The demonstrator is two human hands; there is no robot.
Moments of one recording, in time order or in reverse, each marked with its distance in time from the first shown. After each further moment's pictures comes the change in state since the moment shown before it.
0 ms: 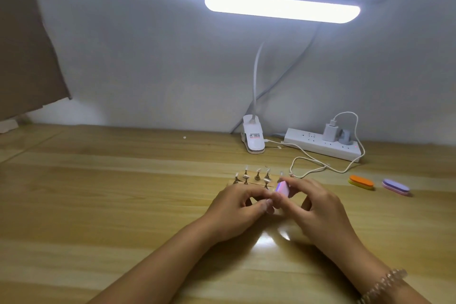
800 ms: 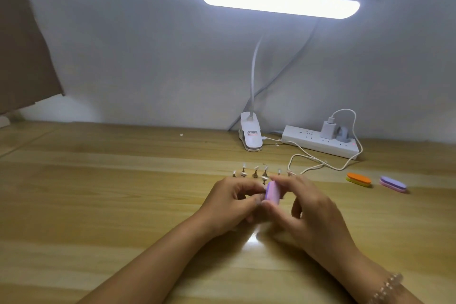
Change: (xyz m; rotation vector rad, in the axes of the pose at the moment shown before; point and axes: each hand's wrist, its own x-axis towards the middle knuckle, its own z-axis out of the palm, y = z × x) left_hand 0.001 -0.008 -0.001 -0.230 0.063 -0.032; right_hand -0.009 -0.007 0.004 -0.124 -0.020 -0.153
